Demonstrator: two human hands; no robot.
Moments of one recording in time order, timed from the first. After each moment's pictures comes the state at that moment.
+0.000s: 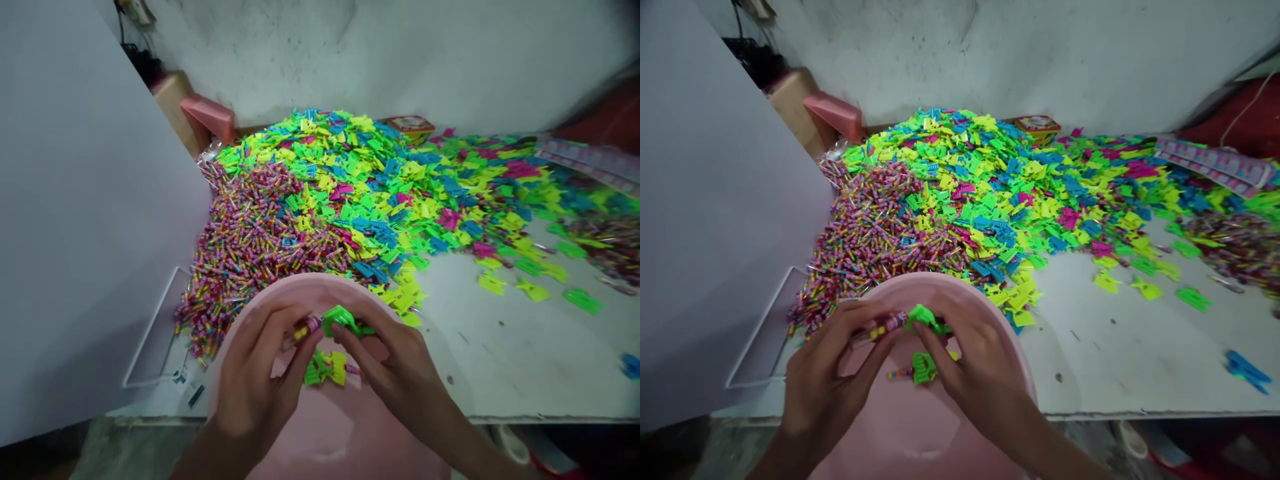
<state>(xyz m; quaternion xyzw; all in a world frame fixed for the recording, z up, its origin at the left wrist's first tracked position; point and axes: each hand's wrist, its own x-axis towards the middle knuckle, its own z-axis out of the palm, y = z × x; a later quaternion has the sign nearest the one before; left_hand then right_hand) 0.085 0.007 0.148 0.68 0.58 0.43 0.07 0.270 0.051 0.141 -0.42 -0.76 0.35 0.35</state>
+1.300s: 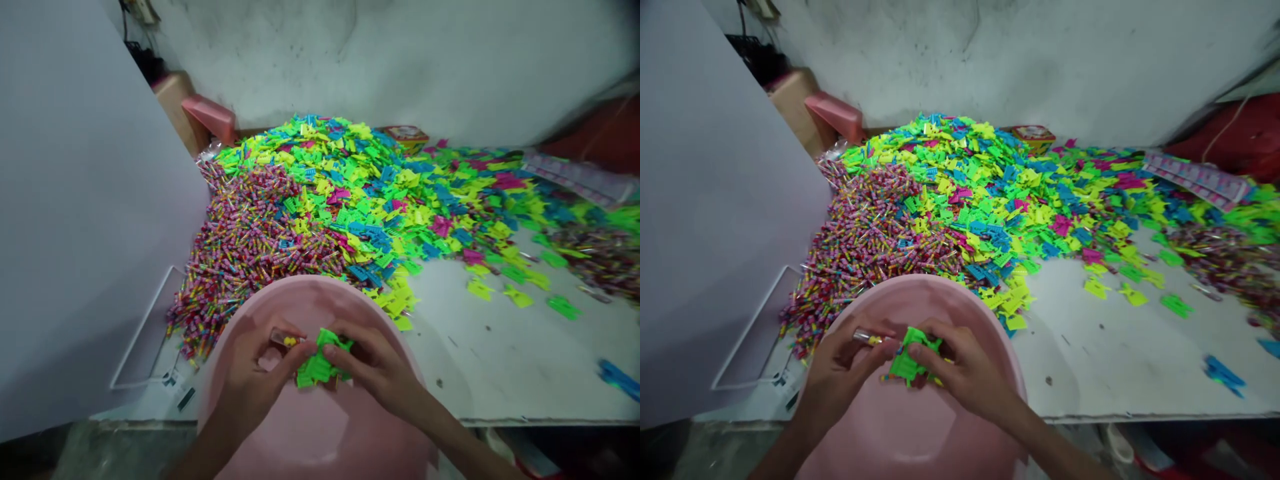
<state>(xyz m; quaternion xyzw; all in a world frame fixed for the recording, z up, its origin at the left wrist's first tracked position) 0.079 0.008 0.120 0.54 0.56 0.48 0.41 0.274 0.054 0.123 -0.34 -0.68 0.59 0.27</state>
